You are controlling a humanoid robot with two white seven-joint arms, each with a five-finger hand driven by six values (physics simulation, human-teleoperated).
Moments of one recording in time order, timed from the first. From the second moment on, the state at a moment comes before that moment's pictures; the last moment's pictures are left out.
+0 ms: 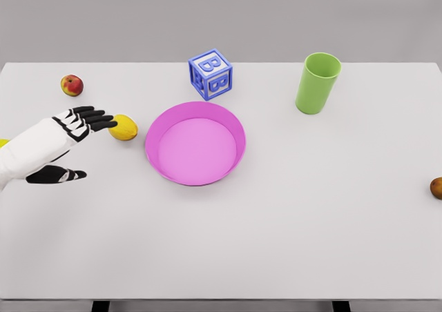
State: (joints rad) left arm 0.07 0.79 0.02 -1.79 -0.36 -0.61 -0.27; right arm 0.05 0.00 -0.30 0.08 0.25 -0.01 0.09
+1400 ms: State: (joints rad) left arm -0.31 0.72 -0.29 -1.73 -0.43 0.07 -0.61; right arm 0.05 0.00 -0.30 0.08 0.25 -0.01 0.09
